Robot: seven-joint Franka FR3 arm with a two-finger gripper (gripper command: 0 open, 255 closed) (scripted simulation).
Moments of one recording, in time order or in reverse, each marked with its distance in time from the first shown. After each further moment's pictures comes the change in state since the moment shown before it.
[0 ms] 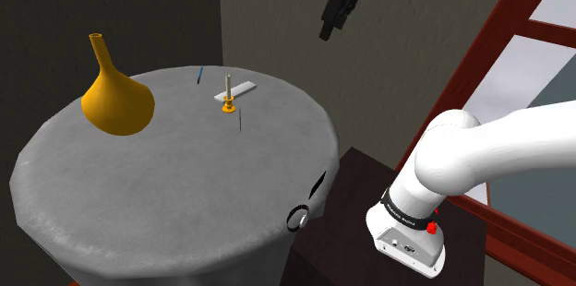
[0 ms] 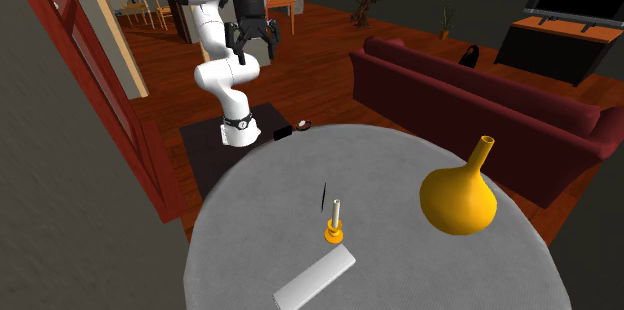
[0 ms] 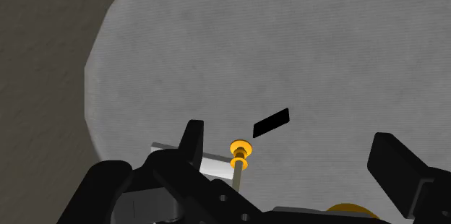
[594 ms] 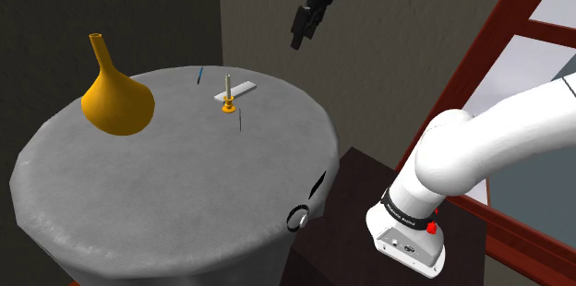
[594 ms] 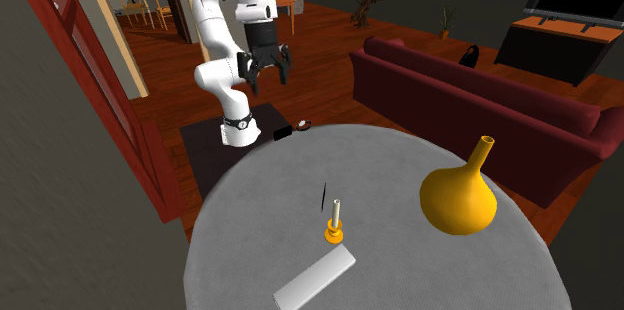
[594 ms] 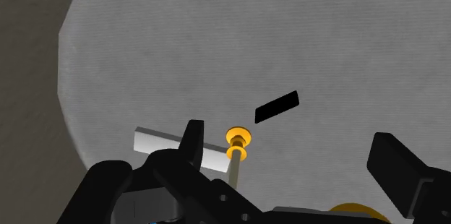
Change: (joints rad) arm 0.012 0.226 -0.032 0.021 0.003 0.194 -0.065
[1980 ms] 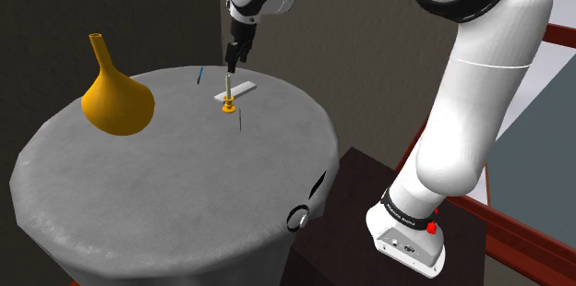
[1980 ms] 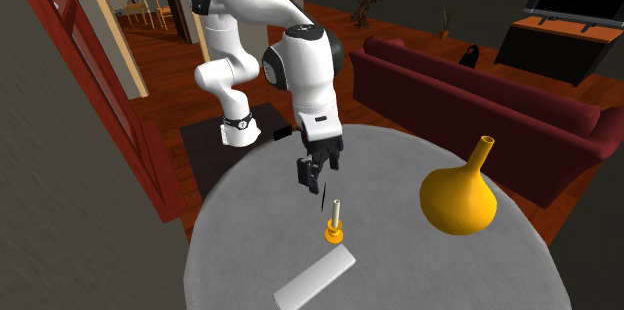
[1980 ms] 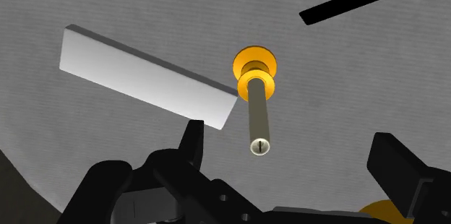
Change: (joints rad) arm 0.032 0.793 -0.033 0.451 0.087 0.302 -0.217
